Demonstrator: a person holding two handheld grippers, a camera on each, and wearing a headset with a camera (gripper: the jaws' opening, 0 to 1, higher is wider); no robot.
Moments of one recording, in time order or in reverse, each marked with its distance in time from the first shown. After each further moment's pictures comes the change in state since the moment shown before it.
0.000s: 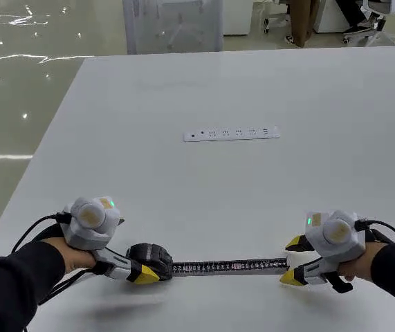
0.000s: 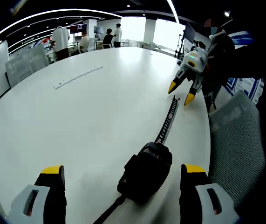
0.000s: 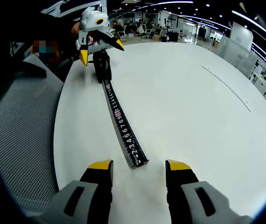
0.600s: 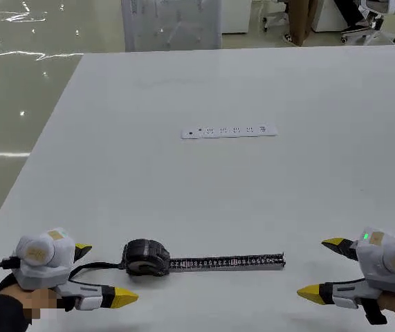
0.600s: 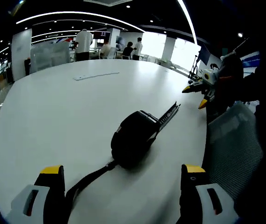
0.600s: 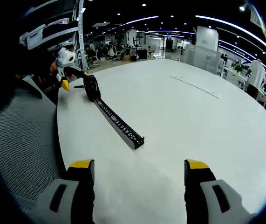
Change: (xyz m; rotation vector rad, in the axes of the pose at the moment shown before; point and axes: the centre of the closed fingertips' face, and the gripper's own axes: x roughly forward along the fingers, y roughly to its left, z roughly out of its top) left arm -0.043 -0.013 -0.051 -0.153 -0.131 0.072; right arm -0.062 0.014 -0.026 0.162 -0.190 -0.189
